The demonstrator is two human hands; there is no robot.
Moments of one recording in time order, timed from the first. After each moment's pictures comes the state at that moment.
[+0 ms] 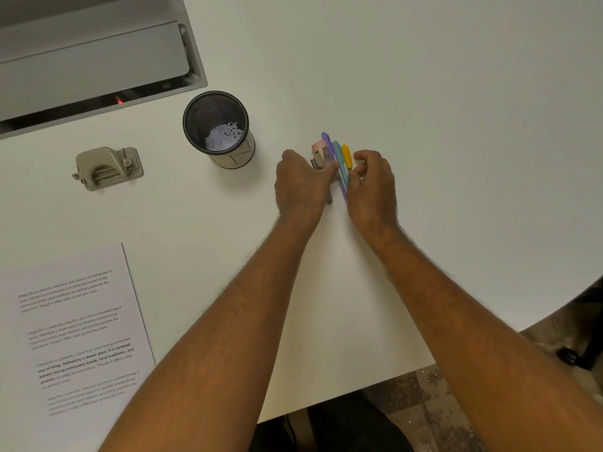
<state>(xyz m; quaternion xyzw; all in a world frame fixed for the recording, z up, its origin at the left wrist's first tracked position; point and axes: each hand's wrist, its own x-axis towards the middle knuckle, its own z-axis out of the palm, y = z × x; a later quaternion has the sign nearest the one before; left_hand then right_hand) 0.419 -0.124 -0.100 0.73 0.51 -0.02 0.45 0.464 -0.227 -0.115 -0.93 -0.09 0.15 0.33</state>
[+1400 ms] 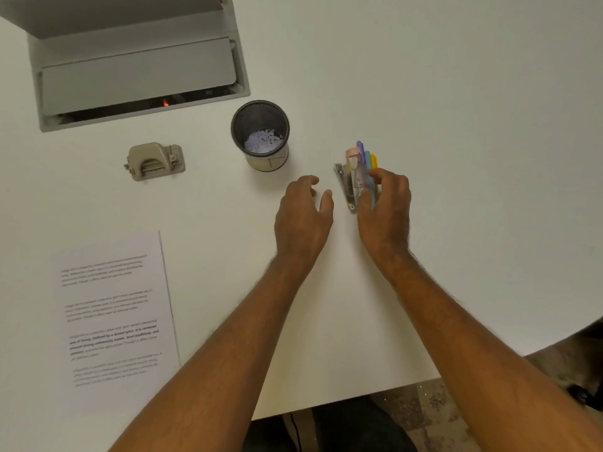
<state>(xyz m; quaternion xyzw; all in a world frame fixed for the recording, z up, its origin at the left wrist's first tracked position) 0.339 -0.120 -0.076 0.78 0.45 0.04 0.43 0.428 -0.224 -0.102 -0.92 -0.14 0.12 0.34</state>
